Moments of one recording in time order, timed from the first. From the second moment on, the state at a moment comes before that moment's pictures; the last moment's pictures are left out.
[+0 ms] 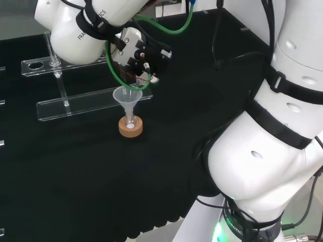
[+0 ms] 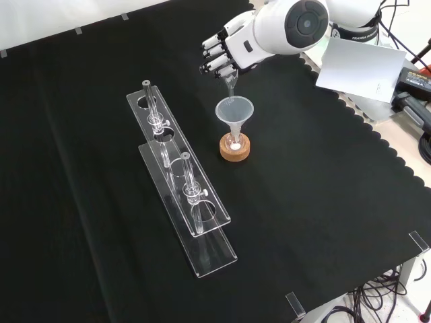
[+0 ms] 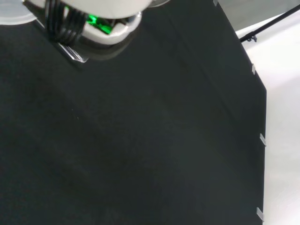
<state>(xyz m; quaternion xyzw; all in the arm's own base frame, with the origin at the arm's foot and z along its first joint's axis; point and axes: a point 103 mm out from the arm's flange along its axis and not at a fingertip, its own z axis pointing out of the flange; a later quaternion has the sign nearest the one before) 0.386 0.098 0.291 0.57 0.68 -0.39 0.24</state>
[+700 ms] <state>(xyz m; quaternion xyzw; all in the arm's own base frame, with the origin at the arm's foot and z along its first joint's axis) 0.383 0.109 0.297 0.57 0.69 -0.38 0.23</state>
